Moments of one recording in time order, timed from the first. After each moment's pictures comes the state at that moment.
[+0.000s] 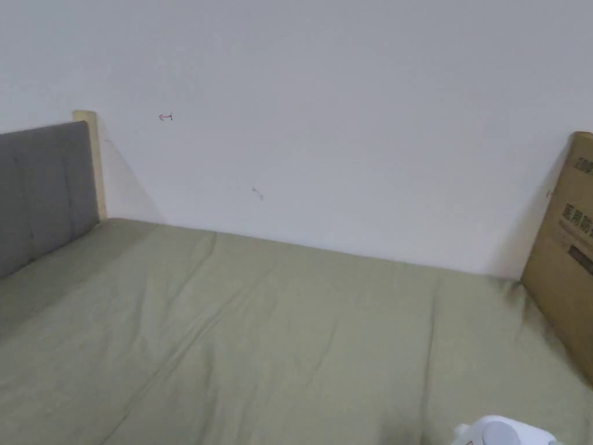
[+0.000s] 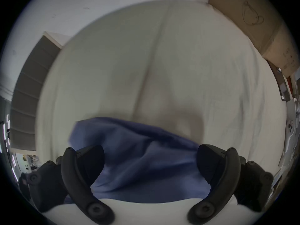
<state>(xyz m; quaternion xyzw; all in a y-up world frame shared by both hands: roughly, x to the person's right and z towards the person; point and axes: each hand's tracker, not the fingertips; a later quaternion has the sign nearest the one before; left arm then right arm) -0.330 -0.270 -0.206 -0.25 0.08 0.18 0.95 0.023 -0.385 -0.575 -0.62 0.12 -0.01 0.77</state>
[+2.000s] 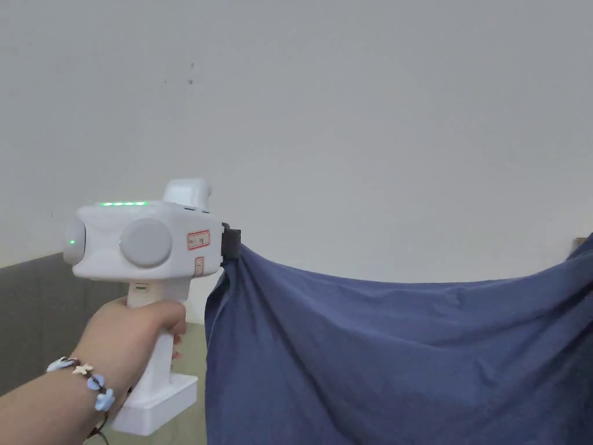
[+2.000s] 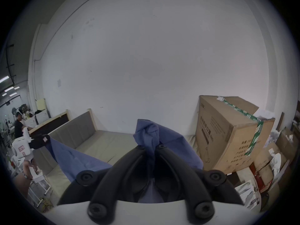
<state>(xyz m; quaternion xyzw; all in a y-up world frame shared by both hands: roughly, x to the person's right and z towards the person) -0.381 0.058 -0.337 -0.08 0.06 0.06 0.99 0.117 0.126 -0.469 -0.14 0.19 -0.01 0.97</state>
